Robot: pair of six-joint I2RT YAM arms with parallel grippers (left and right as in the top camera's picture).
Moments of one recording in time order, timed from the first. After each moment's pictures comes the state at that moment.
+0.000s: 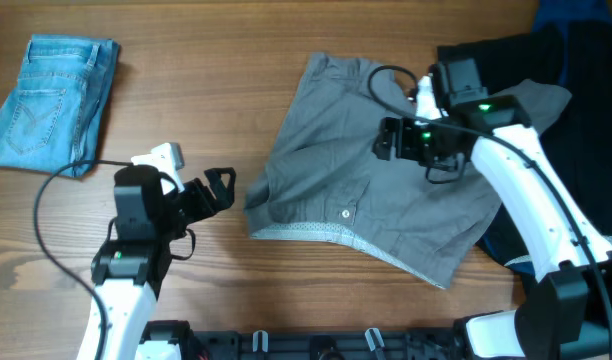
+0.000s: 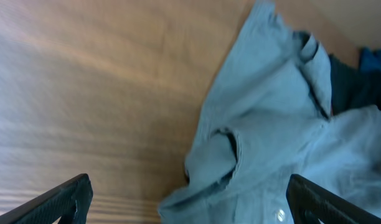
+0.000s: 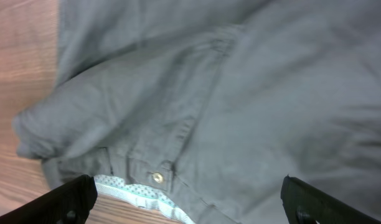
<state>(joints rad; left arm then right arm) -0.01 0.97 0.53 -0.33 0.35 -0.50 0.17 1.59 1.28 -0.98 -0.26 0.30</state>
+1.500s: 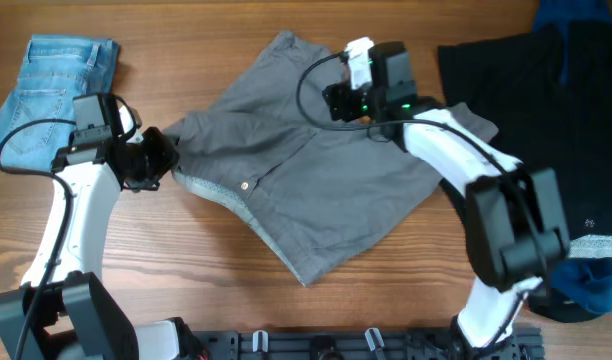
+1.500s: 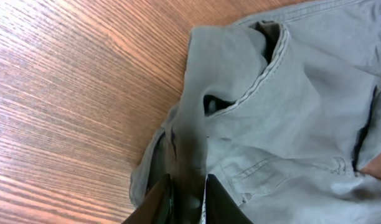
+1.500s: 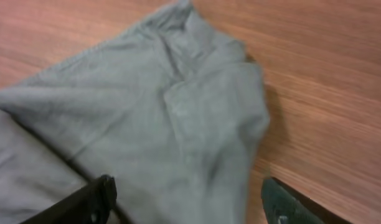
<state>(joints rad) 0.21 1.52 1.02 -0.69 0.30 -0.49 0.35 1.98 1.28 -0.05 -0.19 0.00</state>
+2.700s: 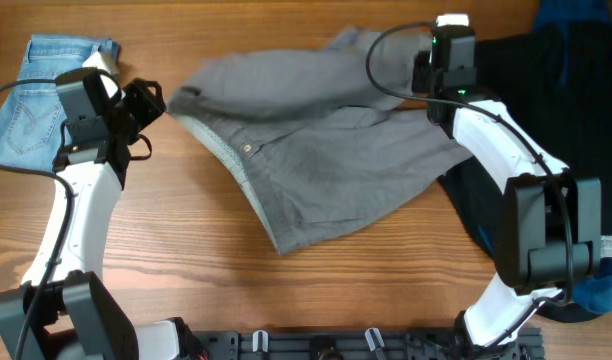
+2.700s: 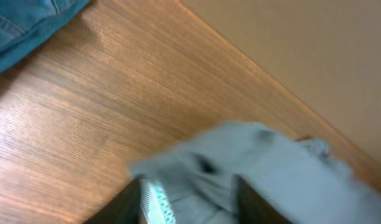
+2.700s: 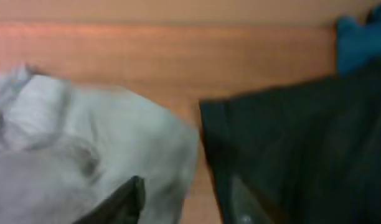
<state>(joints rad) 0.20 1.52 1.02 -0.16 0.25 -0.50 0.13 1.90 1.29 -0.12 0.27 0.05</state>
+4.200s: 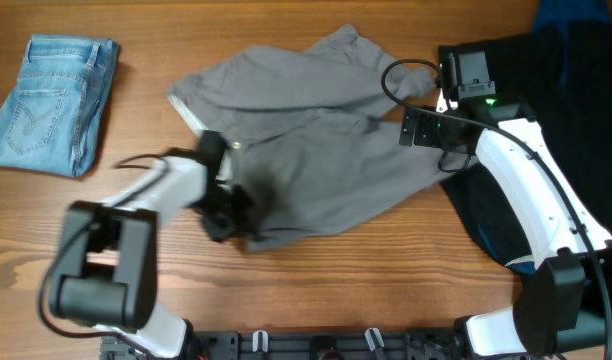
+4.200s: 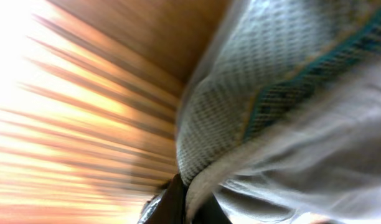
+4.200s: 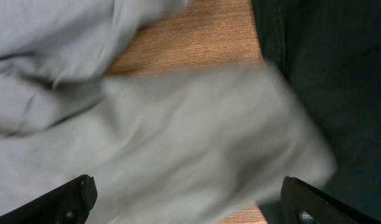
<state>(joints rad) -0.17 1.76 0.89 -0.85 0.42 -0.80 0.15 1.63 1.29 -0.87 0.06 0.27</state>
